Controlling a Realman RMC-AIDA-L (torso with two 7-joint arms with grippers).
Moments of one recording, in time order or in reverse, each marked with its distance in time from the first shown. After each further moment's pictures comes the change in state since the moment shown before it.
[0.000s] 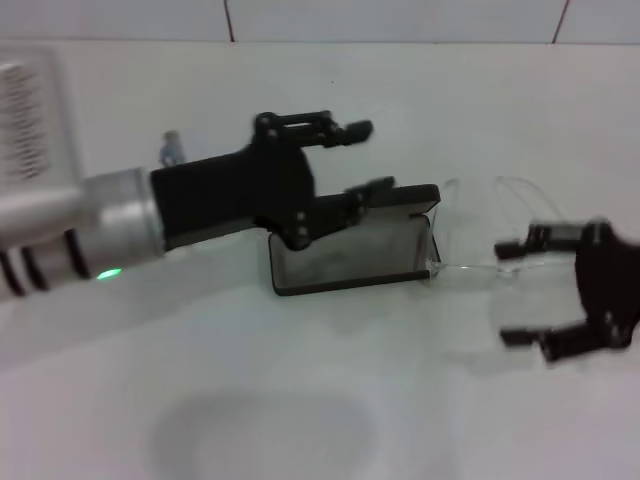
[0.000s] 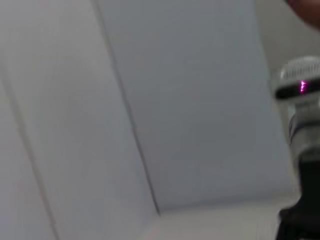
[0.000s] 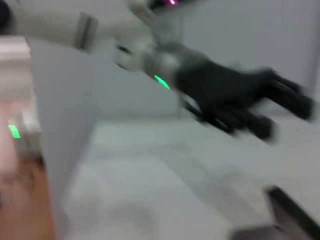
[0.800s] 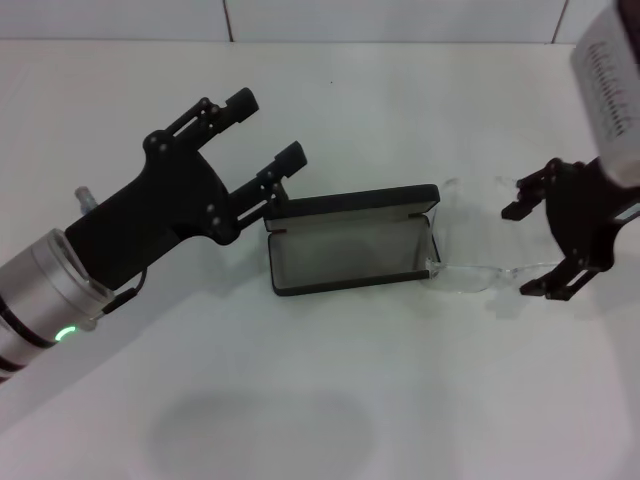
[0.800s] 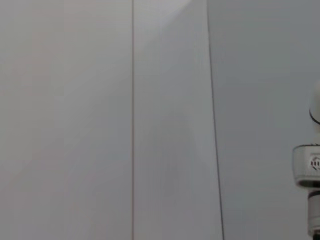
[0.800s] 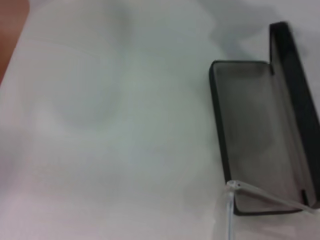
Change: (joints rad) left arm -0.030 0.003 -0.011 -0.542 -0.478 0.231 0.299; right arm 0.323 0.013 -0.298 -0.327 -0.637 0.035 0.455
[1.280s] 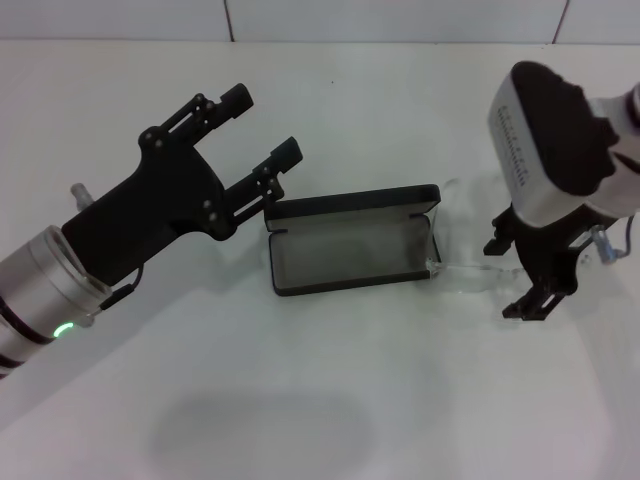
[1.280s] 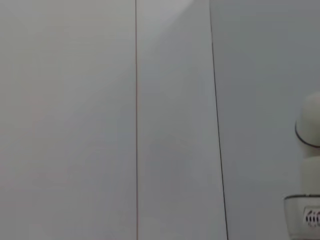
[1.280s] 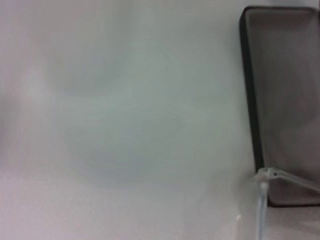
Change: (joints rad) left arm -0.007 0.001 -0.011 -0.009 0.003 0.001 0.014; right arm 0.108 0.005 -0.172 0.253 -0.047 0.154 0.056
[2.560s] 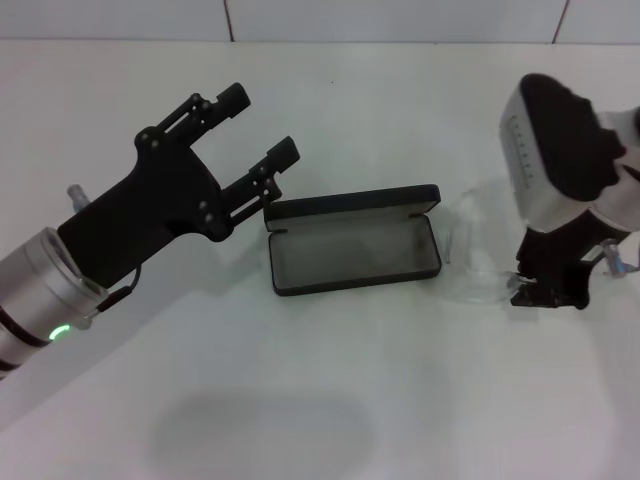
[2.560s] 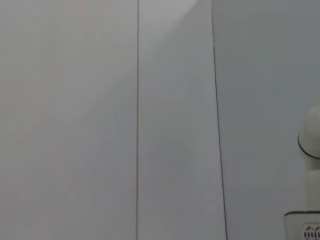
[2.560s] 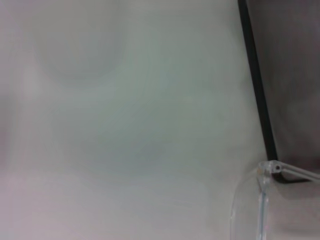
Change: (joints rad) left arm 0.003 0.001 0.000 -0.003 -0.005 0.018 -0.006; right arm -0.025 -0.008 -0.011 0.009 0.000 -0.002 0.061
